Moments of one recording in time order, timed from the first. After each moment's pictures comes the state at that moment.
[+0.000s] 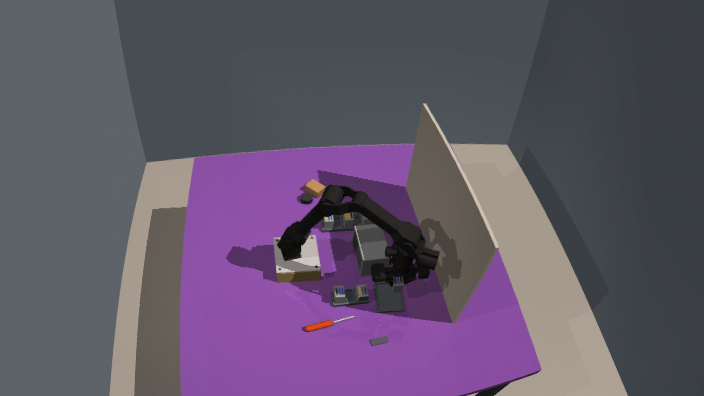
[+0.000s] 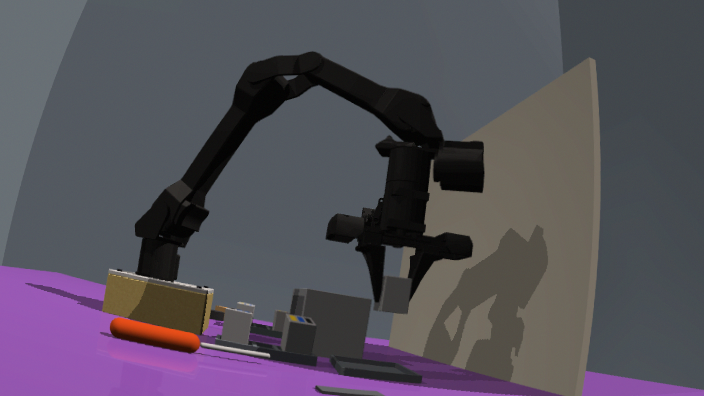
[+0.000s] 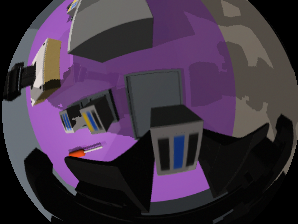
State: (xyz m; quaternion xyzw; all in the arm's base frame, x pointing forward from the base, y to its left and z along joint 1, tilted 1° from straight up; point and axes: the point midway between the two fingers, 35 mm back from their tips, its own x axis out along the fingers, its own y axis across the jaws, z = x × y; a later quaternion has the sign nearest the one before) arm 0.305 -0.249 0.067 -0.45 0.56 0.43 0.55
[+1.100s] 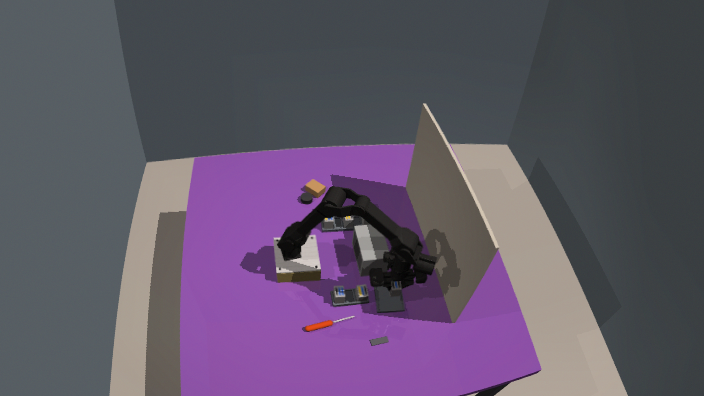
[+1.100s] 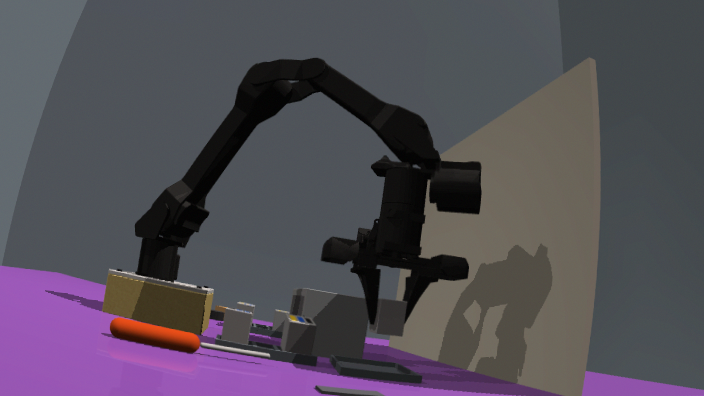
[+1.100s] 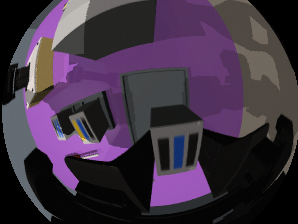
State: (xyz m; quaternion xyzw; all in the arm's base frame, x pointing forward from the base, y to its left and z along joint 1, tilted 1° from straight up) arm 0.303 -0.249 0.038 -0.45 0.56 0.43 0.55
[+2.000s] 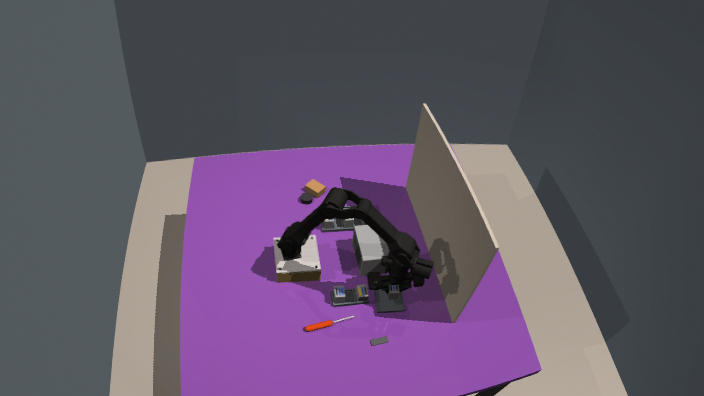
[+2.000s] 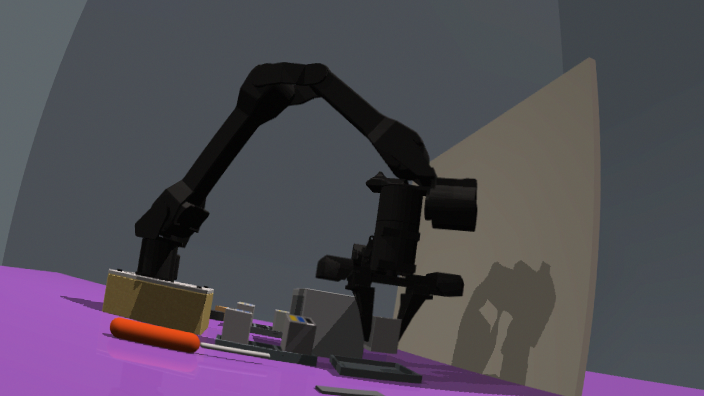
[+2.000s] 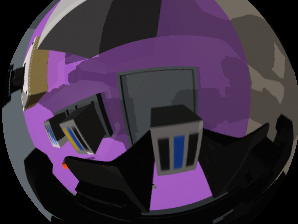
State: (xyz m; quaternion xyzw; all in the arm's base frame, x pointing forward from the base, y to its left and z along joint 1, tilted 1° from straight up) arm 0.301 -0.247 0.014 -0.45 0.56 0.43 0.55
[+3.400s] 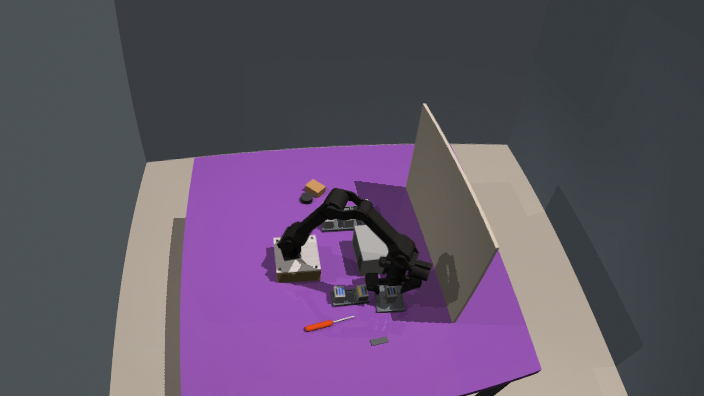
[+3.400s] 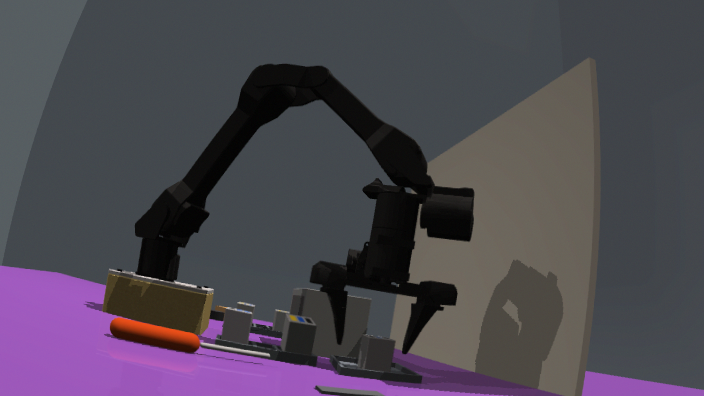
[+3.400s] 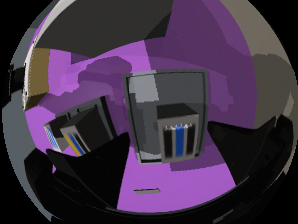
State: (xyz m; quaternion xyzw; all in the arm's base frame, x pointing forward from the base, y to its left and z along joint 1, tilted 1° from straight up) arm 0.295 -0.243 0.005 -0.44 0.56 0.44 0.55
